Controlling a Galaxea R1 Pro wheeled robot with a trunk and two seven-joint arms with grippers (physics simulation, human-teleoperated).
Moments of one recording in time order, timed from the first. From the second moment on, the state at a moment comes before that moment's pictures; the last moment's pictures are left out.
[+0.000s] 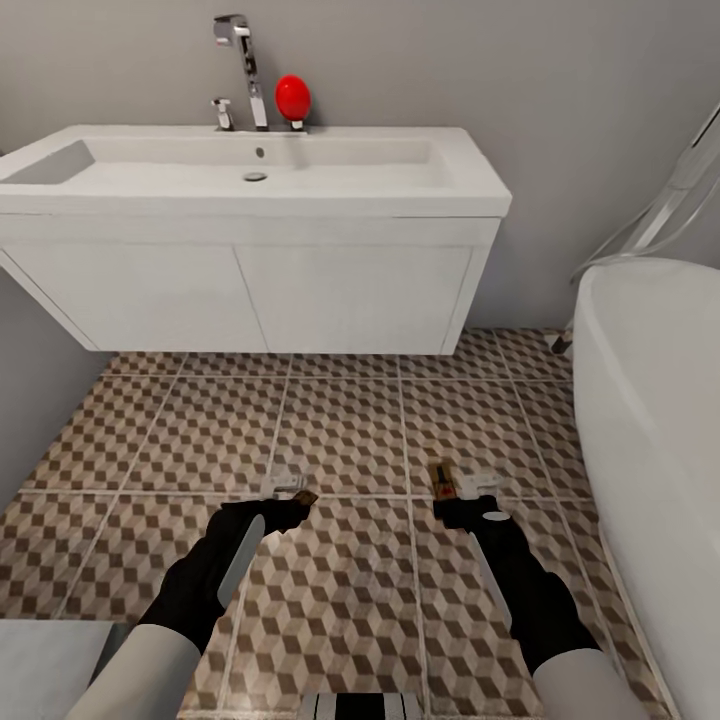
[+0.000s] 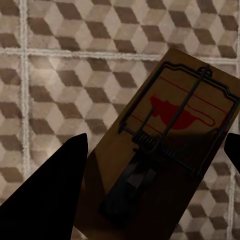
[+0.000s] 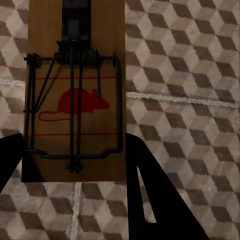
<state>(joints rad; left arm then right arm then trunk) -0.60 -0.06 -0.14 -1.04 0.22 0.73 0.14 -0.54 0.05 0.08 -1.09 0.07 0.59 -0.08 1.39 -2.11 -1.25</state>
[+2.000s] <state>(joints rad) -0.60 -0.06 -0.15 -1.09 0.21 0.72 0.16 -0.54 0.05 0.08 -1.09 0.07 0.59 -0.08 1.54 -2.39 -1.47</state>
